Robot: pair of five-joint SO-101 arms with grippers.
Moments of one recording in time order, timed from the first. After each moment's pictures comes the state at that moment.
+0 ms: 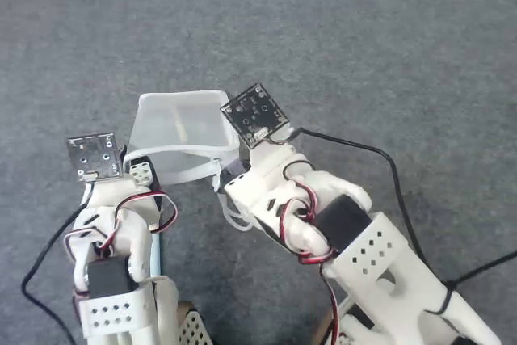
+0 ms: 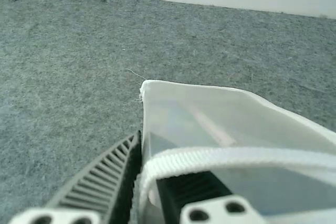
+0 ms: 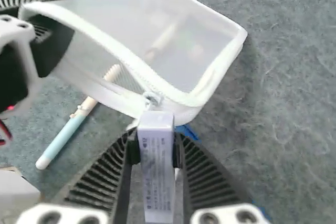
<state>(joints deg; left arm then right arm) -15.7 -87.3 78.2 53.0 5.8 -47.3 -43.5 36.1 59.5 -6.1</state>
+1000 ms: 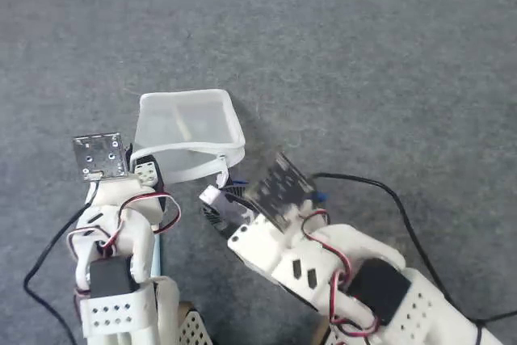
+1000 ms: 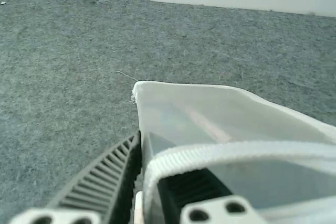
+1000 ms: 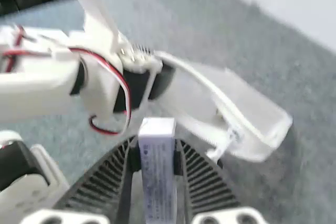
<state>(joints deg) -13.6 -87.3 78.2 53.0 5.8 -58.3 -70.8 52.7 50.5 -1.9</state>
